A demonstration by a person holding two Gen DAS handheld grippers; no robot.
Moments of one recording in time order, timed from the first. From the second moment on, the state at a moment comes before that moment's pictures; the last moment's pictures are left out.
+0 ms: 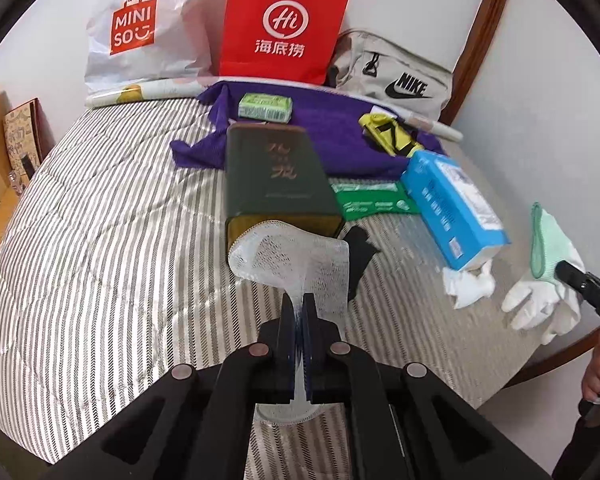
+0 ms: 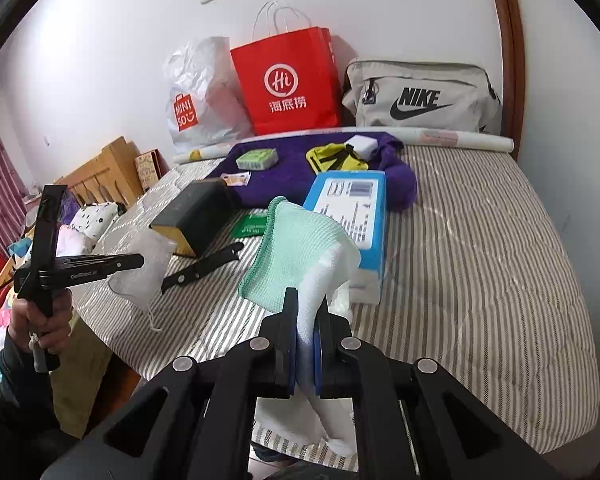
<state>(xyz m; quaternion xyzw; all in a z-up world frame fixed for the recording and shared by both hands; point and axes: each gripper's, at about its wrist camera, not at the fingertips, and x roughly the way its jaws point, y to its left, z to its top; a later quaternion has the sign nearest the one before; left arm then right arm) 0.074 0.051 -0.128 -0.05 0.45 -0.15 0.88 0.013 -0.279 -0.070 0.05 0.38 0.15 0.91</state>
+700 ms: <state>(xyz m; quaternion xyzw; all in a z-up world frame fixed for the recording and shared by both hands) 0.116 0.053 -0.063 -0.06 0.41 -0.14 0.90 0.085 -0.262 -0.027 0.02 0.35 0.16 0.92</state>
